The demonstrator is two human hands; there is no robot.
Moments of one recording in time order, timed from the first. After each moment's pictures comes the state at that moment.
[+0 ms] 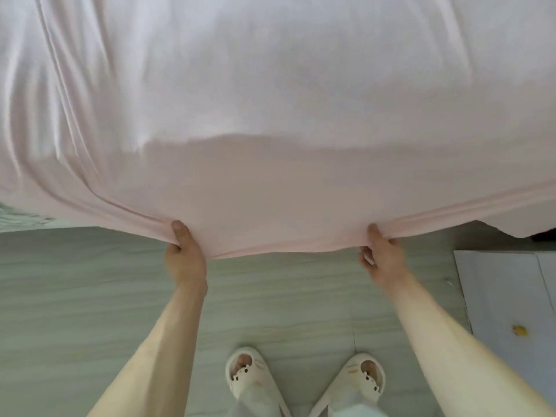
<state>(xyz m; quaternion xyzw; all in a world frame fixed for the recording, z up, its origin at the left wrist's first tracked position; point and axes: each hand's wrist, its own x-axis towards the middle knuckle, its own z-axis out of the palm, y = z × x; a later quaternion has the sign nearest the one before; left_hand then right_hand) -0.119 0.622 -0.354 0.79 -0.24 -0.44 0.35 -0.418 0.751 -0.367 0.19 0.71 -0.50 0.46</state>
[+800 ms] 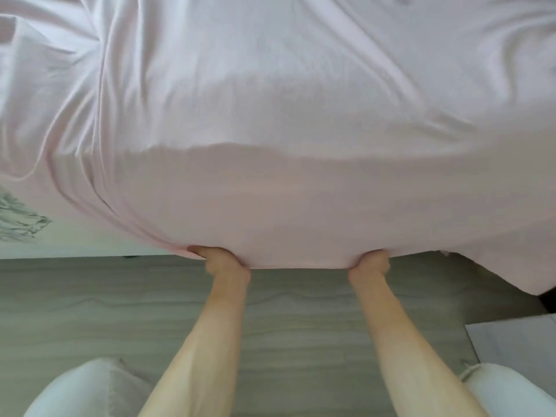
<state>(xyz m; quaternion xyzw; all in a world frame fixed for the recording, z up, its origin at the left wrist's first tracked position) -0.231 0.603 -0.347 0.64 0.05 -0.58 0.51 -0.449 0.681 -0.408 0.23 0.64 -0.65 0.34</state>
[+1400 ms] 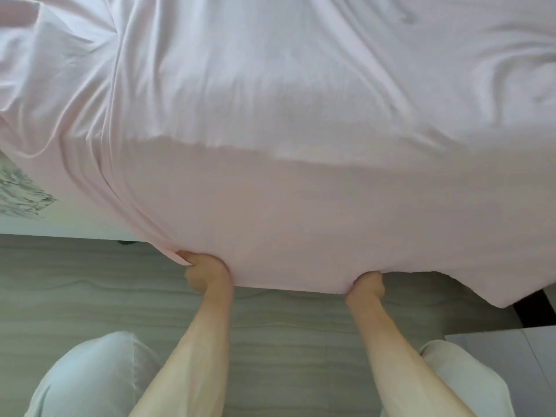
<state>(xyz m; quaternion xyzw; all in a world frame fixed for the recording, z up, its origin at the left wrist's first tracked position) -0.214 0.632 -0.355 0.81 -0.03 -0.40 0.43 -0.454 0.725 -0.421 0.15 0.75 -0.54 0.34</state>
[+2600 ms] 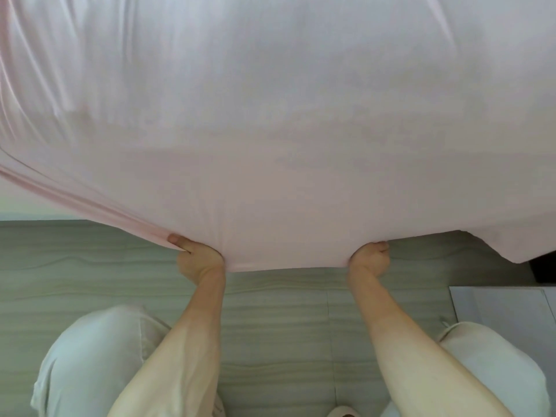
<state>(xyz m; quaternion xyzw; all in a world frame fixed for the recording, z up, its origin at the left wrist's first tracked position) -0.222 0.640 -0.410 0.85 -0.18 -0.34 0.37 -0.465 0.722 -0.466 0.15 0.87 -0.44 0.18</state>
